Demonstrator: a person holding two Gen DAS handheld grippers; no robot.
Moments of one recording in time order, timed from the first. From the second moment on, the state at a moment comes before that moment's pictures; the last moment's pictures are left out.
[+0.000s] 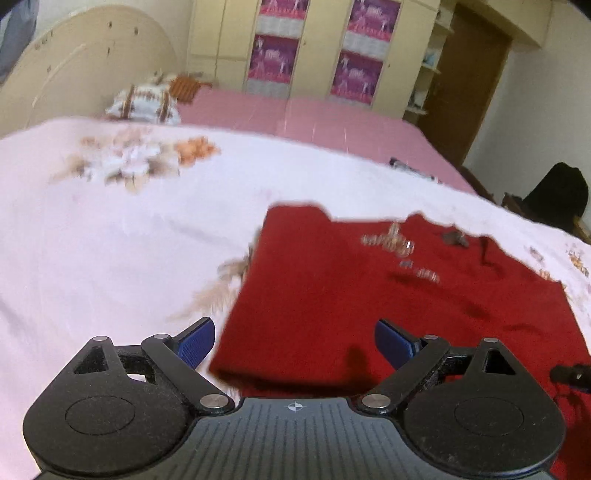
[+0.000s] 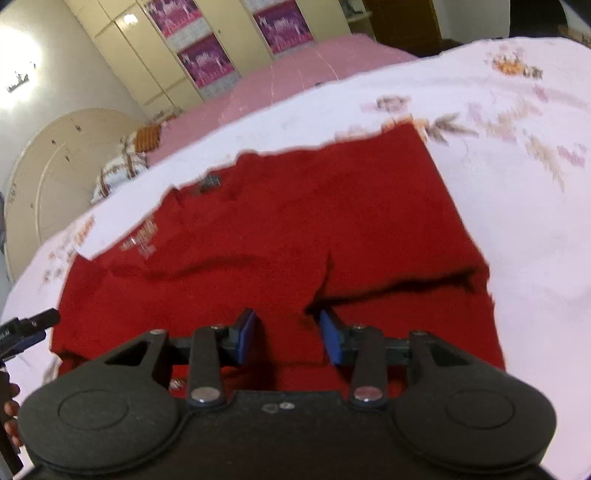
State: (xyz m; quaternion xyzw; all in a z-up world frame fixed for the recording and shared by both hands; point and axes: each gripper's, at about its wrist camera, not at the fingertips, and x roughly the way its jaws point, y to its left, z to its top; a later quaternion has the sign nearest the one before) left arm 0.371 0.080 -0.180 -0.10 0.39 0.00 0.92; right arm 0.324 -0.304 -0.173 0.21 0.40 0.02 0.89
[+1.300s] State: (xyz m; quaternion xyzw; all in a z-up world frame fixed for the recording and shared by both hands) left arm 0.461 0.067 -0.205 -0.11 0.40 0.06 0.91; right arm 0.397 -0.316 -0.173 0.01 0.36 -0.01 0.93
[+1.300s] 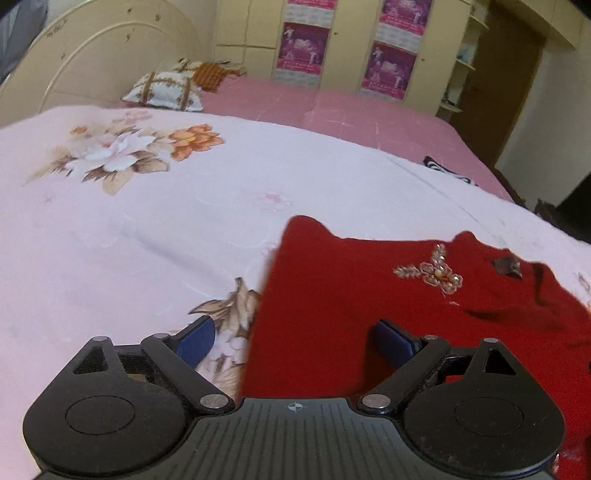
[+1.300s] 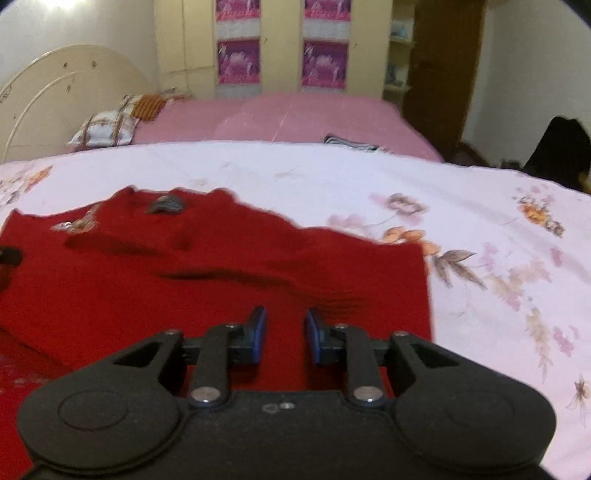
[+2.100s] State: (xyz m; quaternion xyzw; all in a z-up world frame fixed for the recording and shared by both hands) left arm 0.283 -0.002 -0.181 -0.05 0.40 -0.05 0.91; right arm 0.270 -0.253 -0.161 0.03 0.38 0.09 0.92
